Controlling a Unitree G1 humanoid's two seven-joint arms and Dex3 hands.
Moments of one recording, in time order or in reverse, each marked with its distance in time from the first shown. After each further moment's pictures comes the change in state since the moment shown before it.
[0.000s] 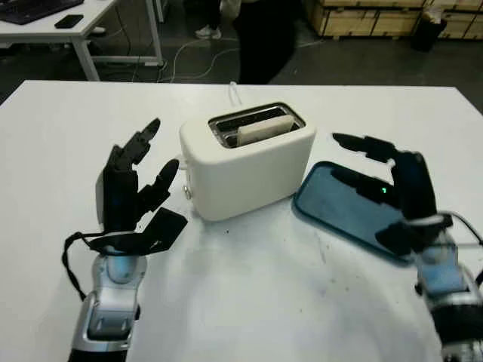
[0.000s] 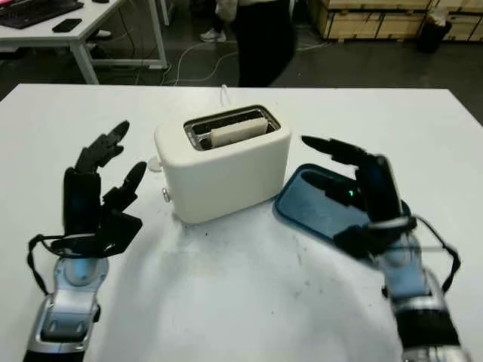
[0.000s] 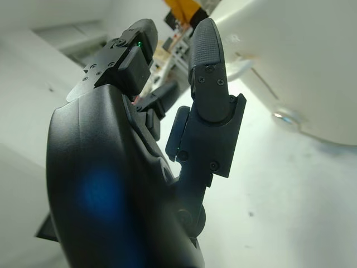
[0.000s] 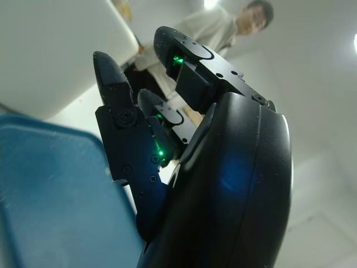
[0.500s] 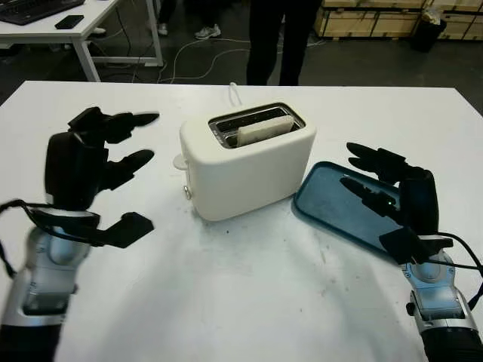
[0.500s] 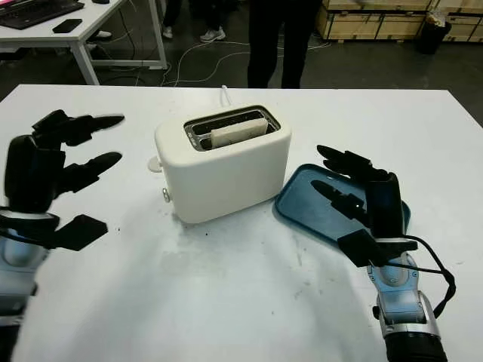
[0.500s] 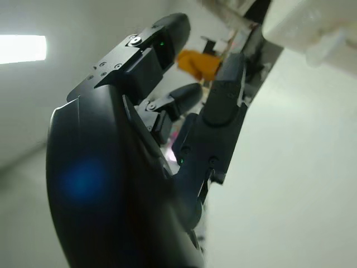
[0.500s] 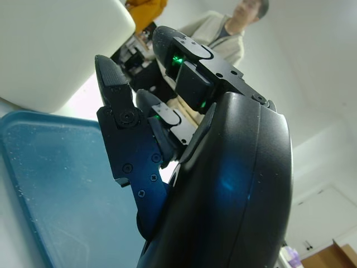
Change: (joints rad) left arm -0.097 0.380 0.125 0.105 0.021 -0.324 -0.111; right arm 0.027 0.072 -0.040 -0.049 0.009 0.092 0.019
